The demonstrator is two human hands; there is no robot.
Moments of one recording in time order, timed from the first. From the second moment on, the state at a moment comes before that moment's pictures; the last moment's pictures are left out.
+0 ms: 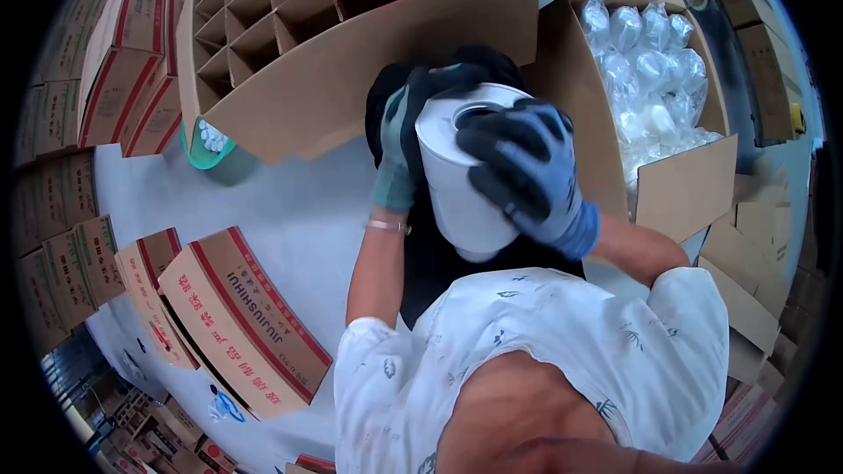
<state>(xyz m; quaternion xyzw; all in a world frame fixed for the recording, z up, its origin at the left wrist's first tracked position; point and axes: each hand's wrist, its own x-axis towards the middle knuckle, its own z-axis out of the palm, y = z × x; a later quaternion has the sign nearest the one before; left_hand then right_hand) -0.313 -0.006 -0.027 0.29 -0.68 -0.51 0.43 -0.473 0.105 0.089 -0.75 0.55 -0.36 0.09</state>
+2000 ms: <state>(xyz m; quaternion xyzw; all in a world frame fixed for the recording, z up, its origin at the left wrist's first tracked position) -0.338 -0.064 0.048 0.37 -0.56 -0.47 0.58 -0.506 -0.074 0.070 -0.79 0.39 -0.42 0.23</state>
